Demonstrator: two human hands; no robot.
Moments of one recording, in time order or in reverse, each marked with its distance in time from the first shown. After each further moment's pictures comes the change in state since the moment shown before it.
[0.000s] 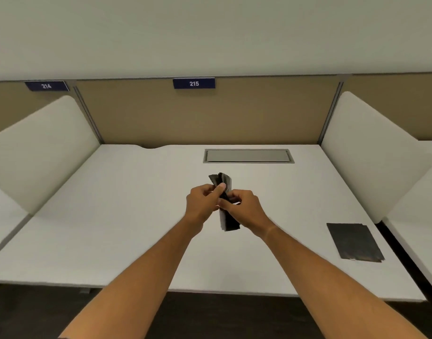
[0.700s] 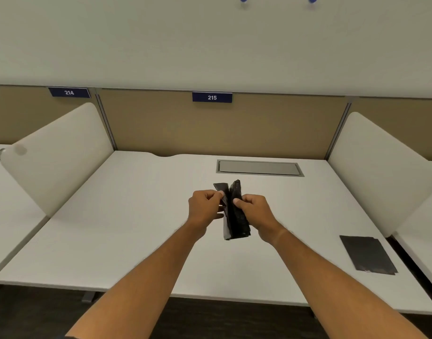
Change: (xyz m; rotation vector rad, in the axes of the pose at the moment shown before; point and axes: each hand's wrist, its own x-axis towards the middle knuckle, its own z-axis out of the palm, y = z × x) left_hand -0.007 0.010 -0.079 -0.045 0.042 0.027; right_hand 0.000 -0.042 0.052 0.135 0.072 0.142
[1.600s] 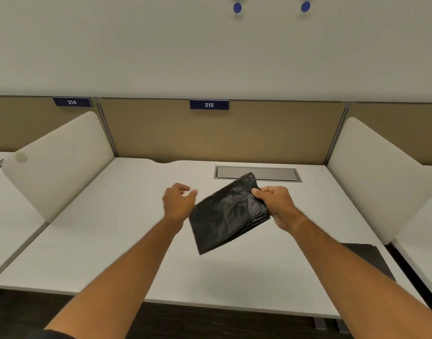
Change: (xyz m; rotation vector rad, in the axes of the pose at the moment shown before) left_hand 0.018 0.017 -0.019 0.289 0.309 0.039; right_hand 0.021 -0.017 -0.077 0.204 0.075 0.029
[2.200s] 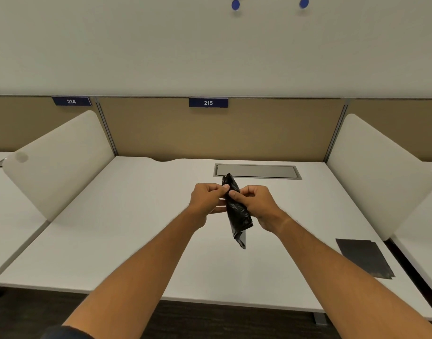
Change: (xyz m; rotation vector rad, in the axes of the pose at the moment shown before) left_hand -0.030 0.032 0.034 -0.367 -0.479 -0.098; right_hand -0.017 0.002 0.031 -0.050 -0.173 -0.085
